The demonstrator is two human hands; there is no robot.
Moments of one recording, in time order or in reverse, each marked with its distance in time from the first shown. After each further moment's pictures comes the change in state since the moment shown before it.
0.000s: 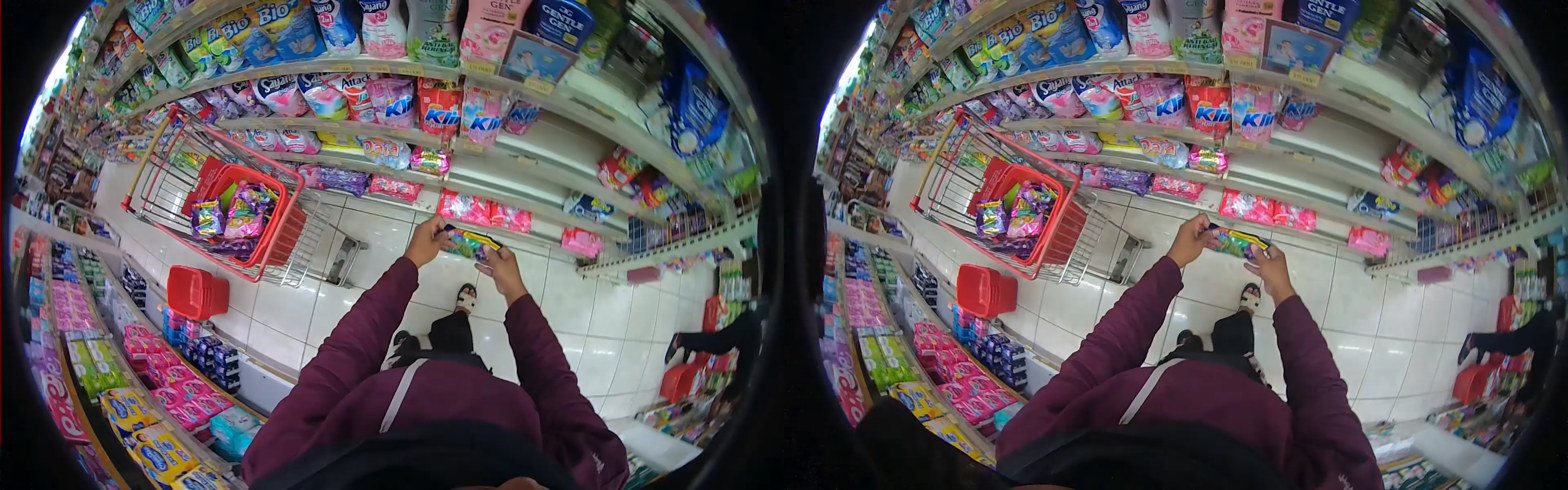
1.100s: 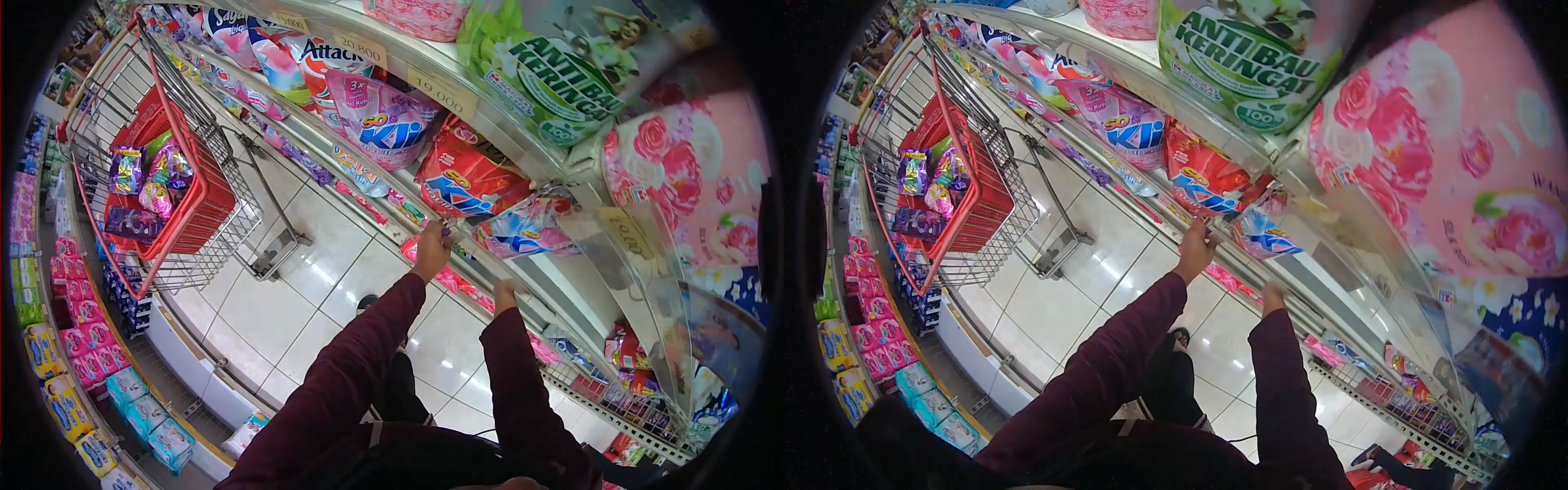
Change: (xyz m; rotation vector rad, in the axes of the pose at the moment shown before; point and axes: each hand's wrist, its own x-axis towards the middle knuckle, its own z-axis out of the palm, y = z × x) left_hand 0.284 -0.166 -0.003 0.421 0.761 0.163; right_hand 0.501 0.126 -0.215 -1.339 0.071 -0.265
